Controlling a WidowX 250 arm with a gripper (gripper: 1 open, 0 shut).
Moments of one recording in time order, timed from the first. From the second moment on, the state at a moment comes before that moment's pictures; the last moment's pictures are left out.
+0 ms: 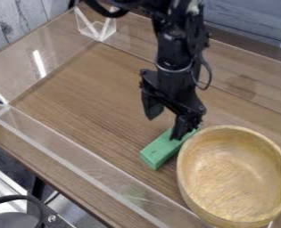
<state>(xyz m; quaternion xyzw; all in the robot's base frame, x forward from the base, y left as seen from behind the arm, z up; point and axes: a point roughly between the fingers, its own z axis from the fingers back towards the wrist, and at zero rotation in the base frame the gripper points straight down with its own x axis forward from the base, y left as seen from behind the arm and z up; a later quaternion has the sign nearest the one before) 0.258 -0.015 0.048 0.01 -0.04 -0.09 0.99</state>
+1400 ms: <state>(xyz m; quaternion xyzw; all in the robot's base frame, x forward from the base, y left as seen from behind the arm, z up) 0.252 -0.027 0.020 0.02 0.00 -0.08 1.00</state>
